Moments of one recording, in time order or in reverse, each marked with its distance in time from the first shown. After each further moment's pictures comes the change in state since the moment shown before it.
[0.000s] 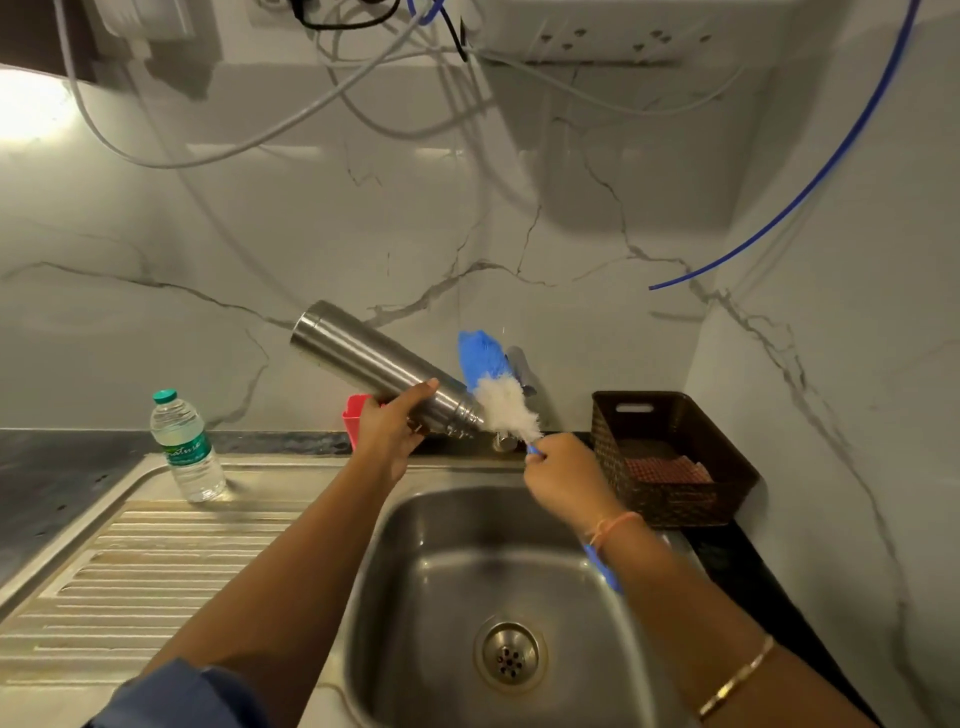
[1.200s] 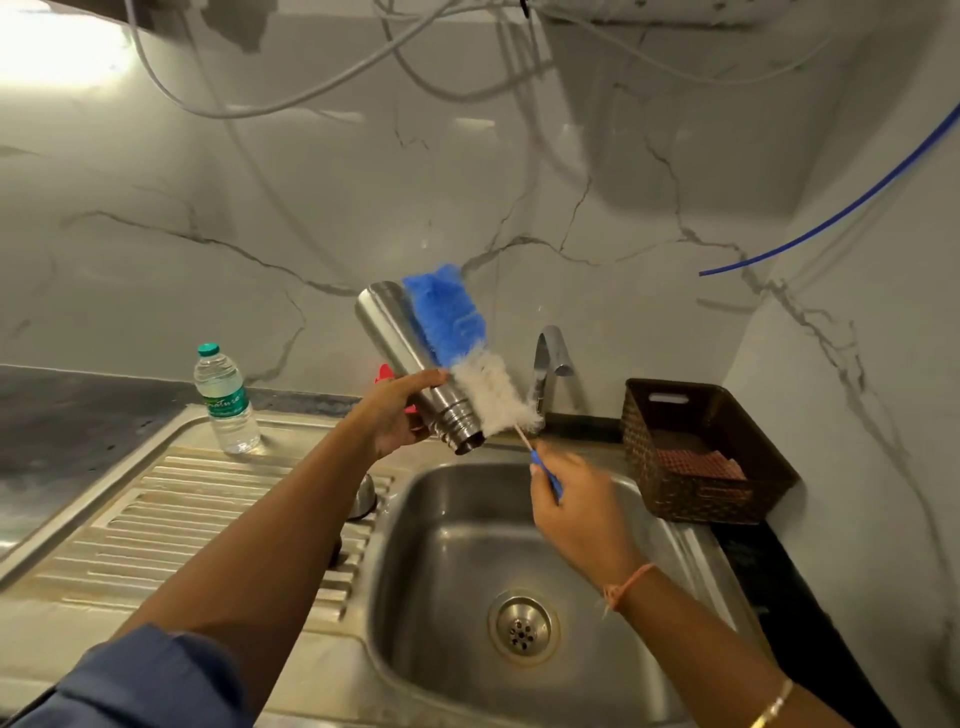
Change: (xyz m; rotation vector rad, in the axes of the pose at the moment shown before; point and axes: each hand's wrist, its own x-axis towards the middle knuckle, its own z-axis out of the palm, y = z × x) left_hand -0.017 0.024 -0.034 0.284 -0.135 -0.171; right_hand -0.020 0.035 0.044 0.001 0.190 -0.451
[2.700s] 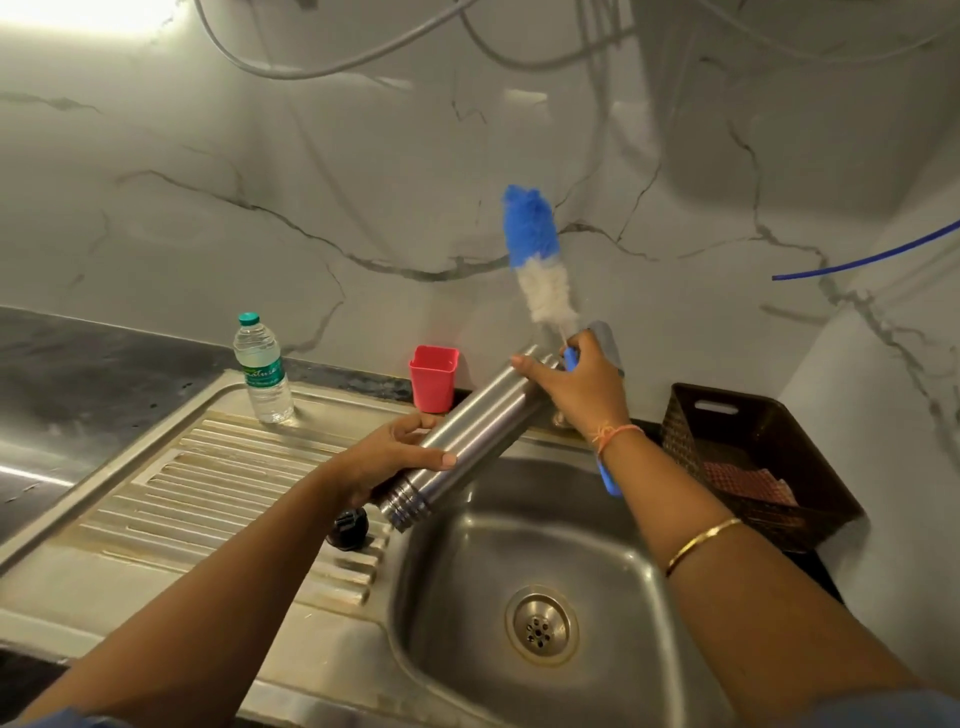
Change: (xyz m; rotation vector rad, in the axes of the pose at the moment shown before) left_hand -0.032 -0.034 -0.058 0.283 -0.244 0.000; right_hand 0.124 -0.012 0.025 0.250 -0.066 0.290
